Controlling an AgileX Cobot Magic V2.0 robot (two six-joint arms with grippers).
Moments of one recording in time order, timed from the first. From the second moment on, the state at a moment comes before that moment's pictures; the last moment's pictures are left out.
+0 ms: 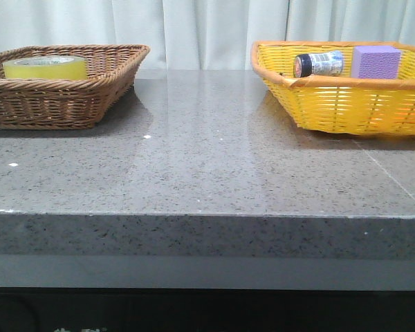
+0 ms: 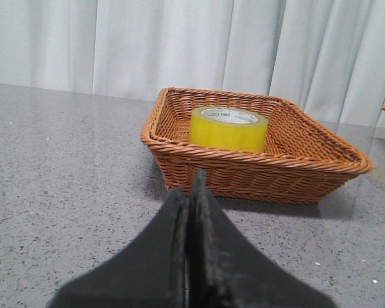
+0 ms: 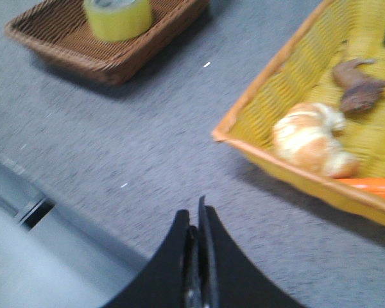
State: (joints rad) left arm -0.04 -0.01 0.01 -0.09 0.03 -0.01; right arm 0.42 0.58 -0.71 0.19 0.59 -0.07
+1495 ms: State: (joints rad) left arm -0.04 -0.01 0.01 -0.09 0.02 -0.01; right arm 0.08 -0.01 0.03 0.12 -0.03 -0.01
